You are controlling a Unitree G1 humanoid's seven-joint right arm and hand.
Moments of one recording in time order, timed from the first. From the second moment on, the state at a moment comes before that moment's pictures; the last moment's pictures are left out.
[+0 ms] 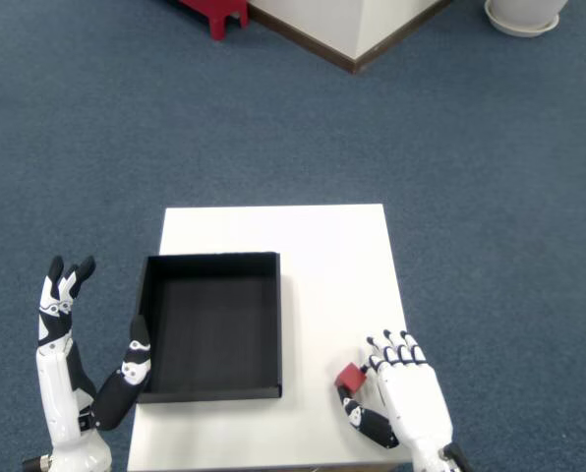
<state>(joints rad) -0.38 -0.18 1.66 1.44 0.07 -0.38 -1.19</state>
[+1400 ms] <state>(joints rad) -0.56 -0.36 1.53 0.83 -0.26 -0.44 -1.60</state>
